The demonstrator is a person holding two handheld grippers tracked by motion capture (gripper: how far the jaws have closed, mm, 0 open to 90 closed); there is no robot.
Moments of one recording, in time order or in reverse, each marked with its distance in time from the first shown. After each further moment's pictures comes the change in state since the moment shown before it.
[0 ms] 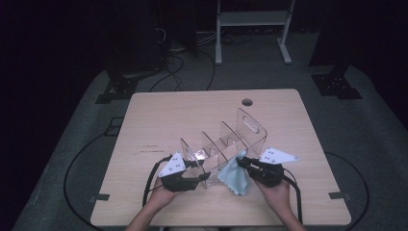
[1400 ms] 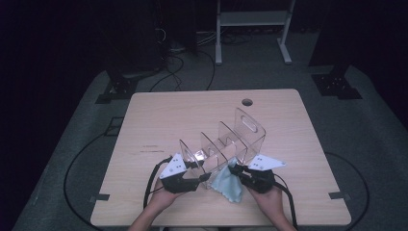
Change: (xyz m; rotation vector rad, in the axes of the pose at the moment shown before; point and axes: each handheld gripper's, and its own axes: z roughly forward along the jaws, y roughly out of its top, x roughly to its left) left arm -0.005 0.001 0.000 0.005 0.026 -0.012; right arm 0.016 -0.011 0.015 0.056 0.011 -0.018
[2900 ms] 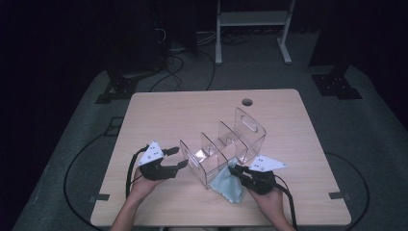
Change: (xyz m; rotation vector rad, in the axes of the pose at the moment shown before) left arm 0.057 -0.005 -0.040 0.027 0.163 -0.034; right arm 0.006 0.001 -0.003 -0.003 0.007 0.006
